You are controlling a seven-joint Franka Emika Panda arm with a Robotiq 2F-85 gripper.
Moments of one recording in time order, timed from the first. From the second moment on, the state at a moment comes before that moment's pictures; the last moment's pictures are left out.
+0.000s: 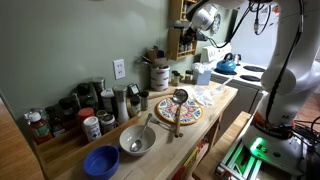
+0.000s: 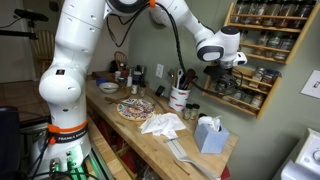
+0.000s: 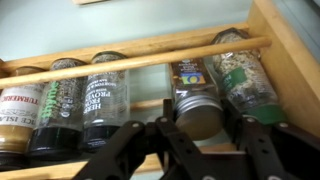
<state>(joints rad) -0.32 0.26 -0.10 -1.79 0.63 2.59 -0.81</state>
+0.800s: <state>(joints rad) -0.34 0.26 -0.09 -1.81 0.65 2.58 -0.87</state>
